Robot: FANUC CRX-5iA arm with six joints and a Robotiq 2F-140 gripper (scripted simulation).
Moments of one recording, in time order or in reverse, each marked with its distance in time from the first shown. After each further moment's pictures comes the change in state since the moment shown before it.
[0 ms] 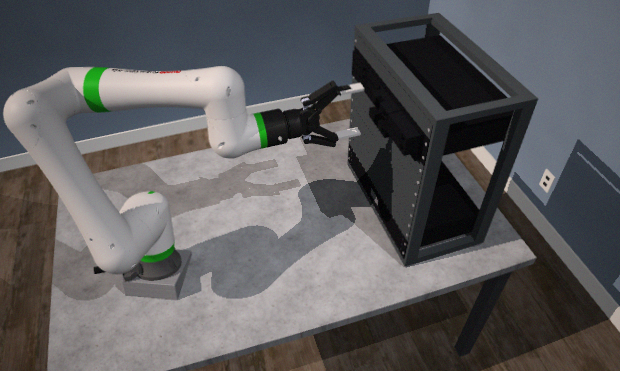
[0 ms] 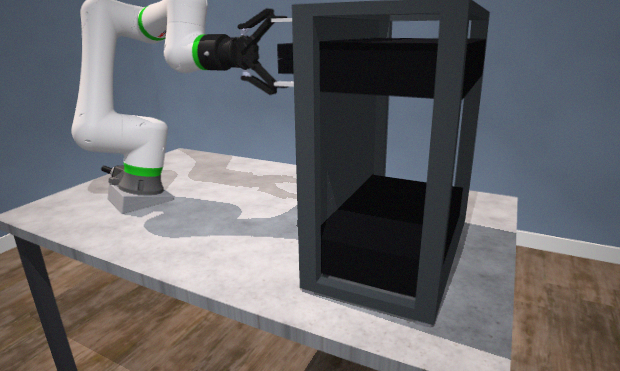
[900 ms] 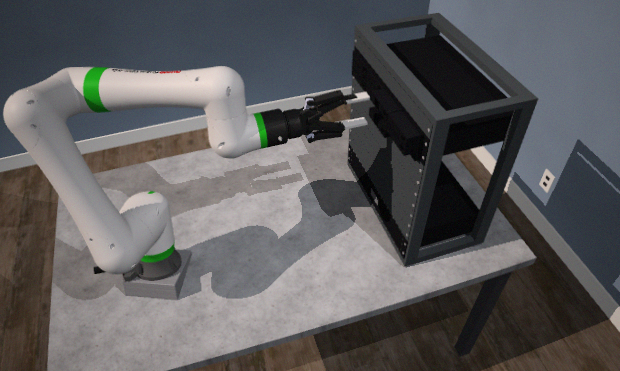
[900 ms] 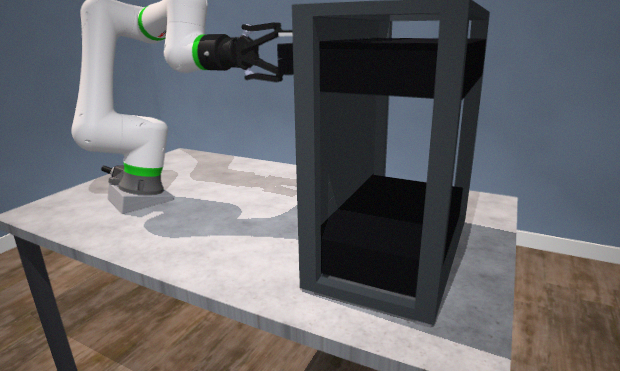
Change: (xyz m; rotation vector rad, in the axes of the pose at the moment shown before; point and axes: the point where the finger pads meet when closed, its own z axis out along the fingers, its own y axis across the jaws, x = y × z) arm 0.000 0.000 0.000 0.000 0.000 0.000
